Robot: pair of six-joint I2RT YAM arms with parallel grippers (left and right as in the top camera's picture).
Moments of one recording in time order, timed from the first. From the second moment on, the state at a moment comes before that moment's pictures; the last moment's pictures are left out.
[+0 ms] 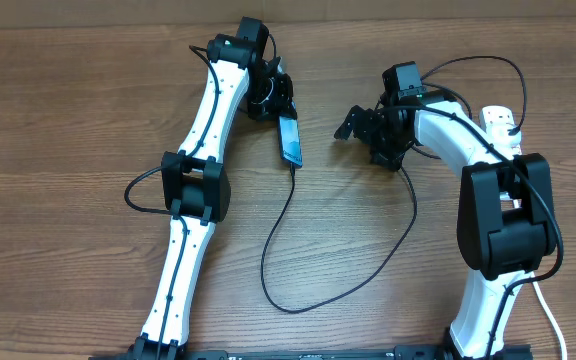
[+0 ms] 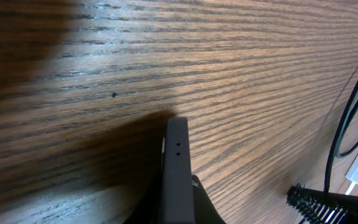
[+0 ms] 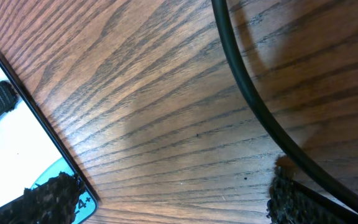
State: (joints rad) left arm -0.26 2.93 2.92 -1.40 0.56 -0.39; right arm 0.19 2.09 1.47 -0.69 -0.35 0.67
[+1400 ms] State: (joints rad) left arm -0.26 2.92 2.93 -1.45 0.54 -0.38; right arm 0.19 2.09 1.47 -0.70 -0.34 0.67
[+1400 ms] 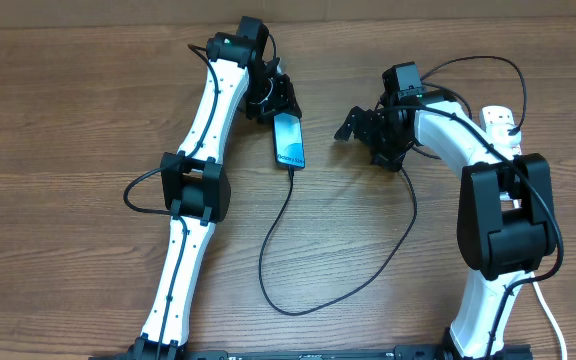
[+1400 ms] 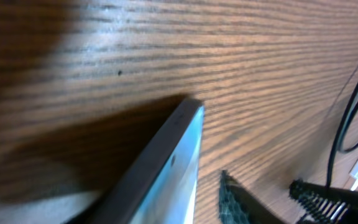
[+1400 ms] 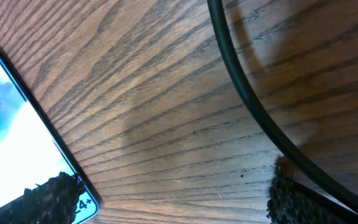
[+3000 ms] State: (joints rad) left arm -0.27 2.30 3.00 -1.68 0.14 -0.36; right arm 0.19 2.09 1.47 -0.70 -0.34 0.67
